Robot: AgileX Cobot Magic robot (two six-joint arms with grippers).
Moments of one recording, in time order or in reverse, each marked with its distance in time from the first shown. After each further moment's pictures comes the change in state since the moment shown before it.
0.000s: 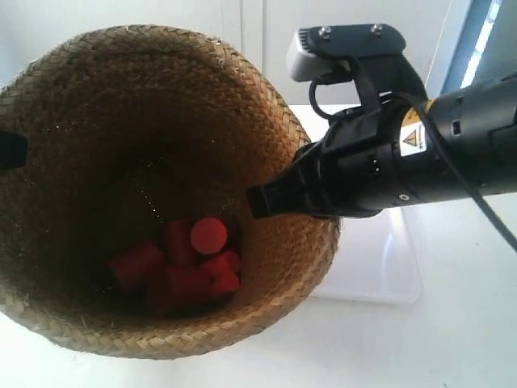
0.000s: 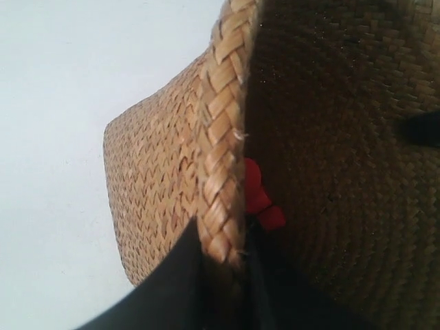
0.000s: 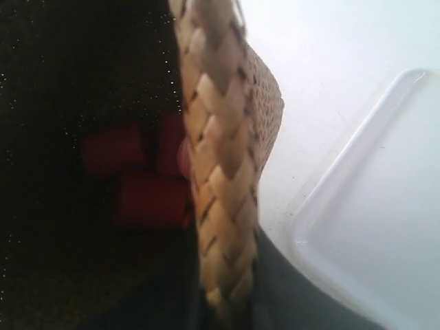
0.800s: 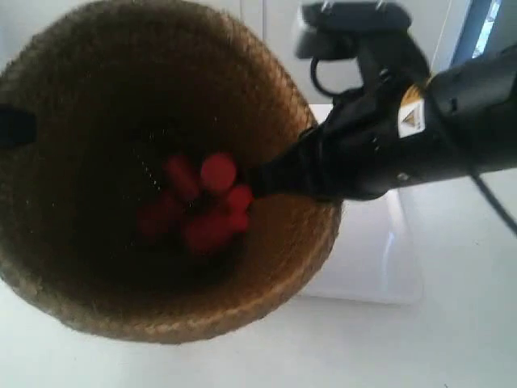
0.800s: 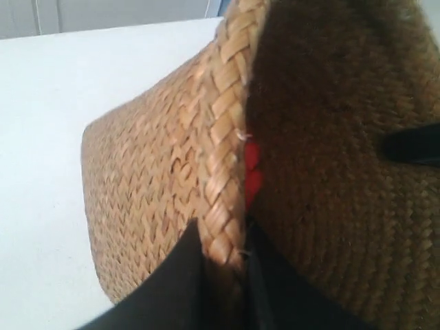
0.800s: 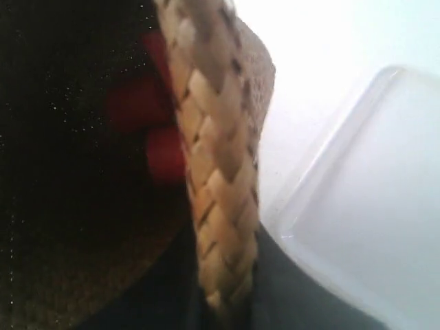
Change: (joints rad) left arm 0.006 -0.004 0.026 -0.138 -0.076 0.131; right arm -0.009 0.012 -0.058 -0.060 0.053 0.073
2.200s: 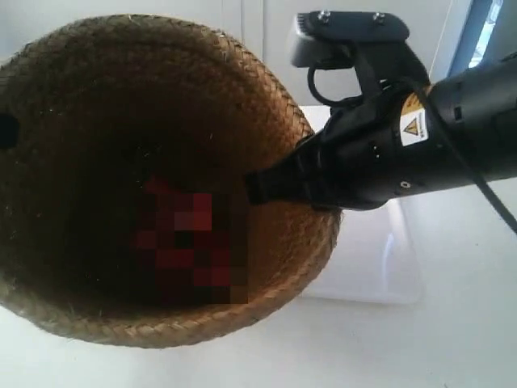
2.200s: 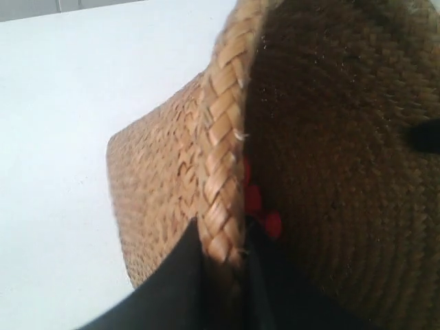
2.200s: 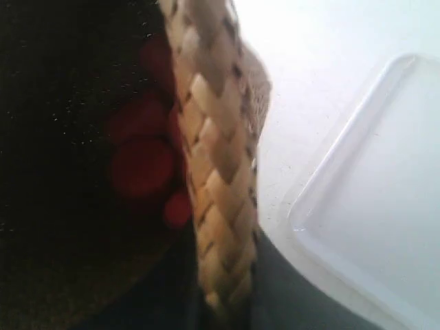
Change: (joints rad) left arm -0.004 -0.001 -0.072 0.155 0.075 -0.118; right arm 0.019 -0.020 0.004 0.000 0.026 0.033
